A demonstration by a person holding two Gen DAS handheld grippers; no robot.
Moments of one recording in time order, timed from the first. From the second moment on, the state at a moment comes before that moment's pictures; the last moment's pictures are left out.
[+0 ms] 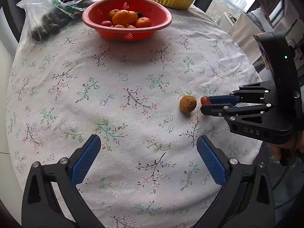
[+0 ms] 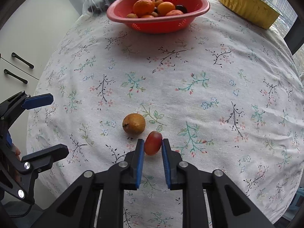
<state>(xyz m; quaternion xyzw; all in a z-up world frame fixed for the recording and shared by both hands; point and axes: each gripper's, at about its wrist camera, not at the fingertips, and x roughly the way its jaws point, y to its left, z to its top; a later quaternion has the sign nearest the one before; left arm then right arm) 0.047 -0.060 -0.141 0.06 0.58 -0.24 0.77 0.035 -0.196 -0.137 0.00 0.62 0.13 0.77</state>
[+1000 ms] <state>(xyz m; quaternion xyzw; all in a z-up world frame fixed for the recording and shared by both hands) 0.077 -0.157 -0.184 0.11 0.59 -0.31 0.74 0.040 -0.259 -0.129 0.03 0.62 0.11 0.77</state>
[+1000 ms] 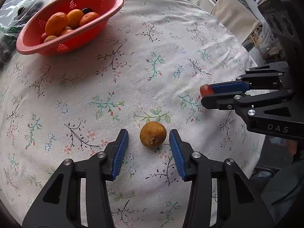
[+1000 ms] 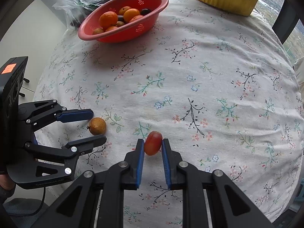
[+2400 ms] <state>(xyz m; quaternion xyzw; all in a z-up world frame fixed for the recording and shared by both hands) 0.200 -0.047 -0.086 0.01 0.51 -0.20 0.83 0.147 -0.306 -0.080 0.07 0.57 0.06 0.82</state>
